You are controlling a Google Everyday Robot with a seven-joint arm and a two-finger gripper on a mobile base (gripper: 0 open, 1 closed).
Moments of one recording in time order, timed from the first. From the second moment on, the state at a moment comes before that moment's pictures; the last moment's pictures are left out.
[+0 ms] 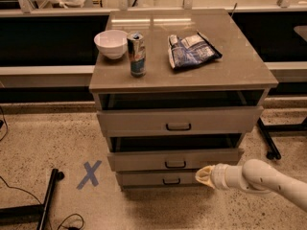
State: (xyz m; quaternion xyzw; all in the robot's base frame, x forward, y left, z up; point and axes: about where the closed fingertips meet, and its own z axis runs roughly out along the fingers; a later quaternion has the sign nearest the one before) arm 0.526 -0.206 0.407 -0.59 0.71 0.11 0.36
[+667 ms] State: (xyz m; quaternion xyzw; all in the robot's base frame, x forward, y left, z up) arm 0.614 -0.222 0.403 -0.56 0.70 0.05 0.43
